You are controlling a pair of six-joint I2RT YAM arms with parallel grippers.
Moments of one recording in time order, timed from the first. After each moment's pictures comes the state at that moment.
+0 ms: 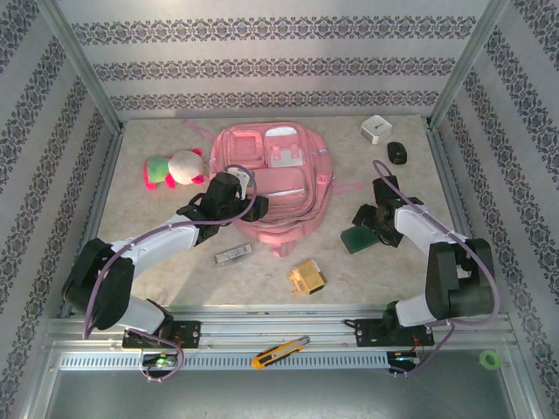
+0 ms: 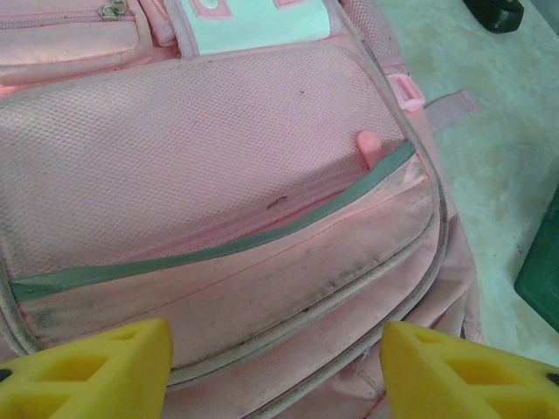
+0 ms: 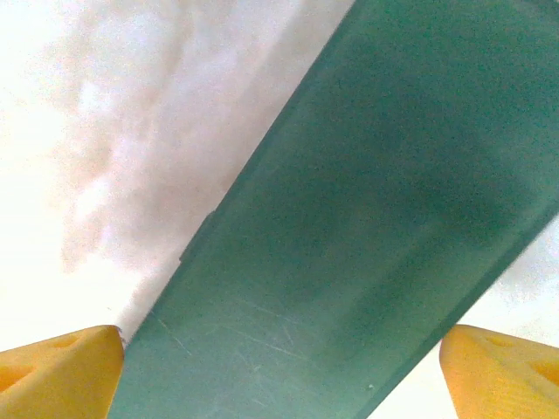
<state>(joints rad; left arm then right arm) -0.54 1.45 0.85 -0.04 0.07 -0.34 0.07 1.45 0.79 -0.59 0.05 0.65</state>
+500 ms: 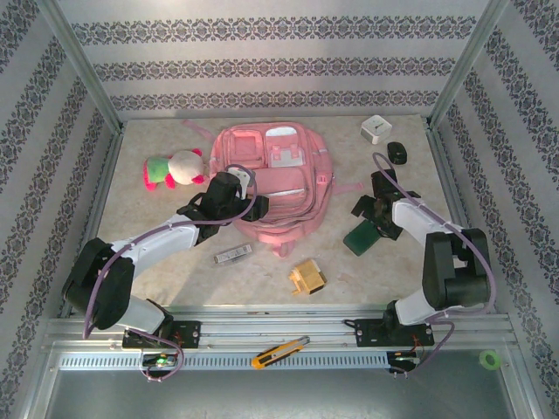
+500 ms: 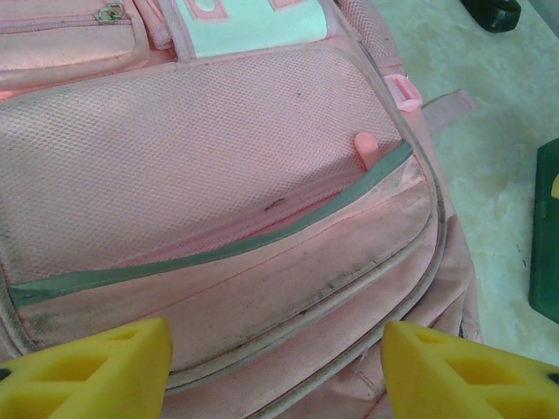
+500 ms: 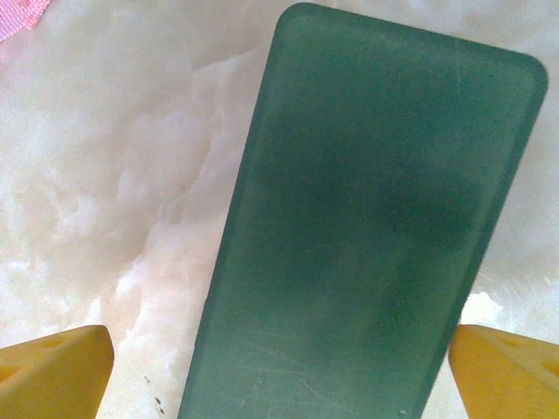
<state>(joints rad) -0.54 1.45 0.86 -0.04 0.07 -0.33 0.07 1.53 0.85 -0.55 0.09 0.71</state>
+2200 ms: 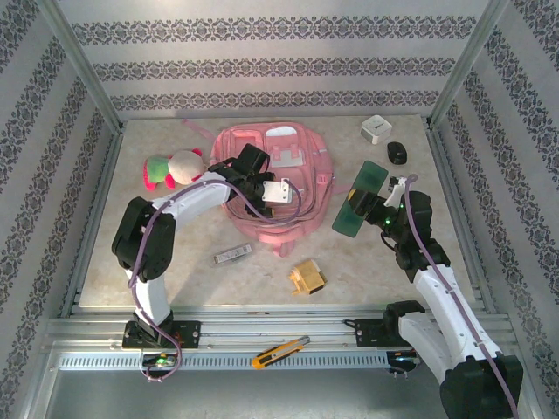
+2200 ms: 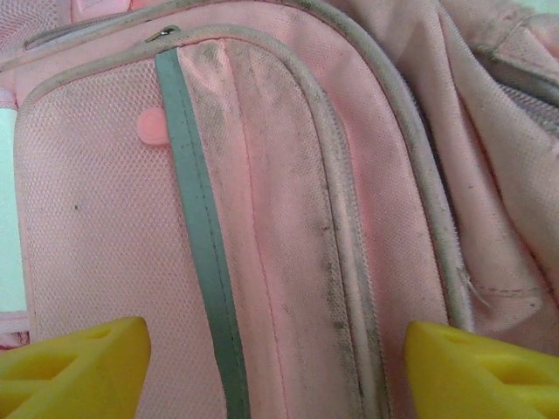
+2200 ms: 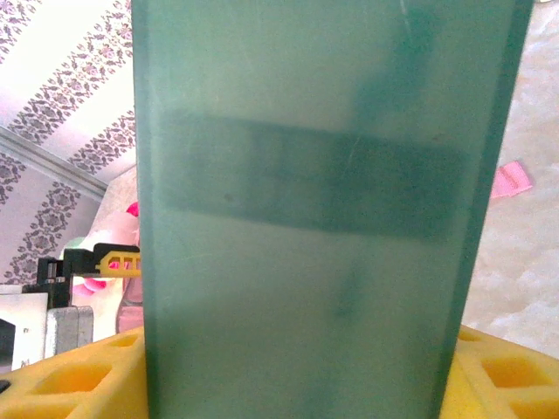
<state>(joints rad) -0.52 1.86 1.41 -0.57 0.23 1.08 0.10 0.81 0.54 -0.13 -0.32 0.60</state>
